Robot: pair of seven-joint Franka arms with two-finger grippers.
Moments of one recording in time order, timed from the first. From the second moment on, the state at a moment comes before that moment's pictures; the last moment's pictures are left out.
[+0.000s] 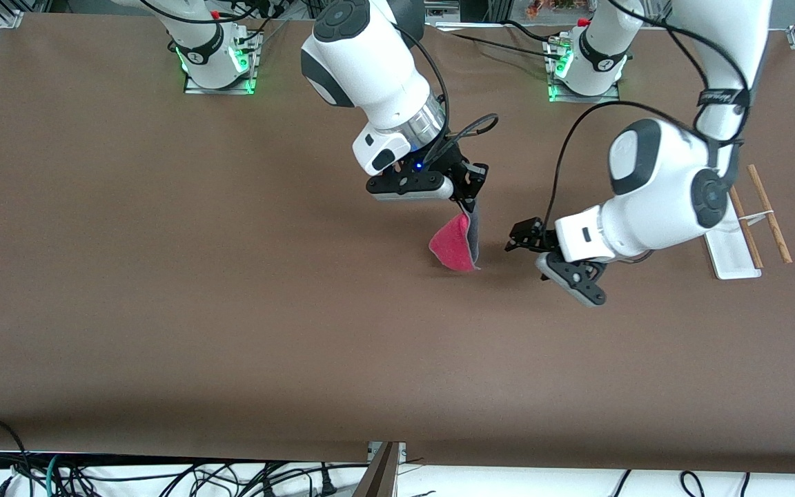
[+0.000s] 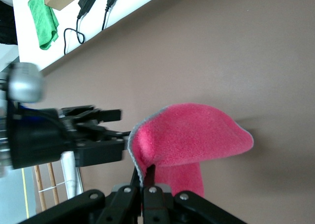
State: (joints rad) left arm -0.17 0.42 -0.16 -1.69 -0.42 2.16 0.51; right arm 0.71 0.62 0.15 -1.12 0.08 2.30 1.04
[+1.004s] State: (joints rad) left arm -0.25 0.49 -0.18 -1.68 -0.42 2.33 0.69; right arm 0.71 0.62 0.15 -1.12 0.08 2.30 1.04
